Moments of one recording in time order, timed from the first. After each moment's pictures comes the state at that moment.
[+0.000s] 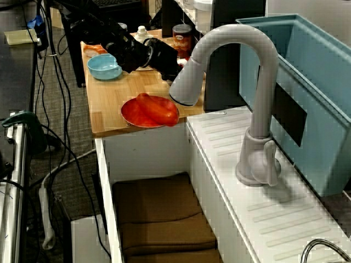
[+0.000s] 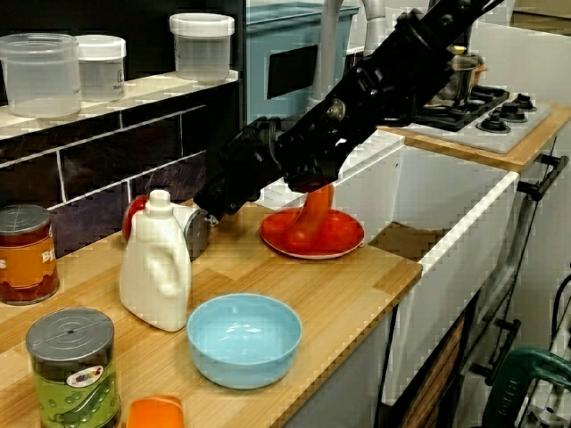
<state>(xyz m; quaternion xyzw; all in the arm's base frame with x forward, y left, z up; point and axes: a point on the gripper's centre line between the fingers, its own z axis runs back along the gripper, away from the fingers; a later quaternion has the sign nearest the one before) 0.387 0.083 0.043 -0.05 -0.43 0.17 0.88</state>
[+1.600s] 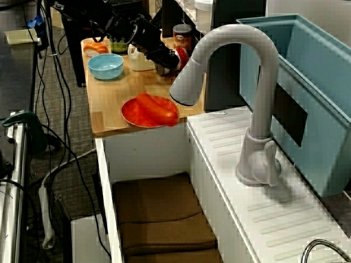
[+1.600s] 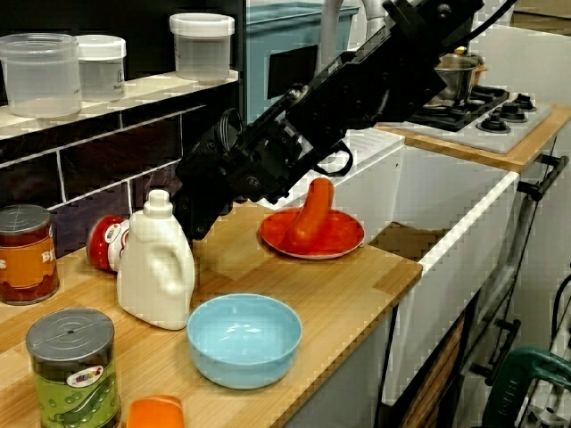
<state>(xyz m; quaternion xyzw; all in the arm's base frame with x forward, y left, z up) 0.370 0.141 0.057 -0.10 -0.40 0.22 0.88</state>
